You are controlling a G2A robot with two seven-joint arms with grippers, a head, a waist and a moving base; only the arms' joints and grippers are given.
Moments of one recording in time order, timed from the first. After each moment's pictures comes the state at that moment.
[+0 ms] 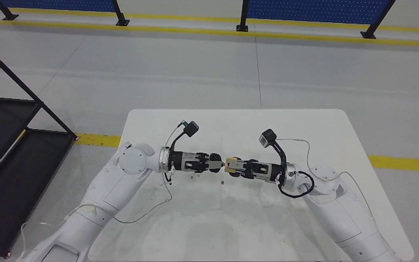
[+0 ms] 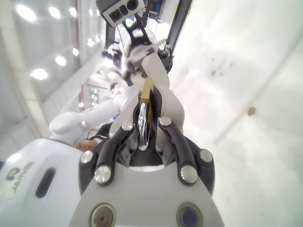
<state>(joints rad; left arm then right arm) 1.11 -1.02 -1.06 -1.47 -0.22 -0.65 -1.03 -1.16 -1.06 1.00 -1.55 0.45 -0.22 0.97</state>
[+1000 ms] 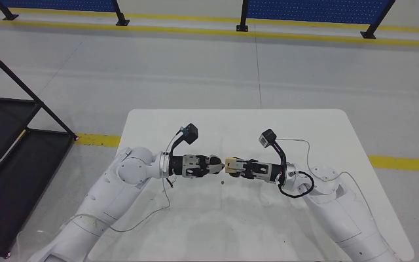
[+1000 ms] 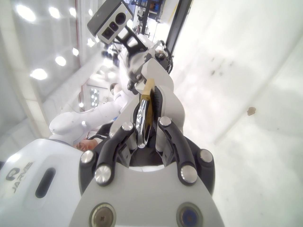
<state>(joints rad) 1.19 -1.00 -1.10 -1.57 0.06 -0.75 -0.85 -1.16 -1.06 1.00 -1.55 0.45 -0.22 0.97</state>
